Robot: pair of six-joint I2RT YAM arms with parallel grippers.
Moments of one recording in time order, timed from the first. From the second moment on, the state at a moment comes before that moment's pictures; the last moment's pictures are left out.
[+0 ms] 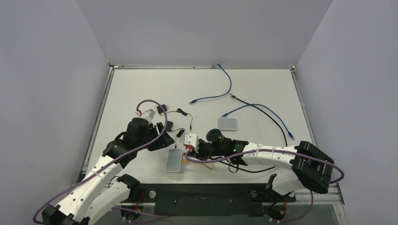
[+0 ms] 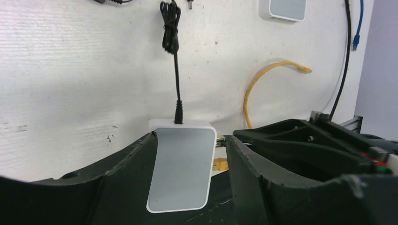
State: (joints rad) left arm -0.51 0.78 0.63 -0.59 0.14 -0.75; right arm 1.05 1.39 0.67 0.21 -0.33 -0.30
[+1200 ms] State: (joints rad) left arm -0.43 0.60 0.78 -0.87 -0.37 -0.75; right arm 1.11 2.18 1.44 0.34 -0.29 -0.19
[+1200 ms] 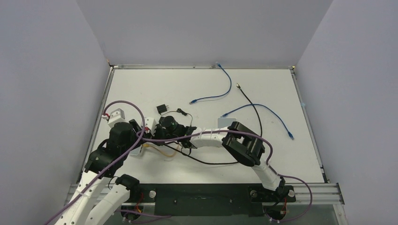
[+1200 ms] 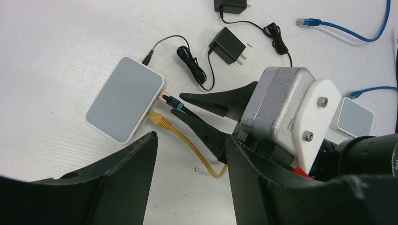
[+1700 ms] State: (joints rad) left arm -0.46 0.54 0.80 -0.89 -0.31 -0.75; right arm 1.10 1.98 1.17 0.44 -0.18 -0.13
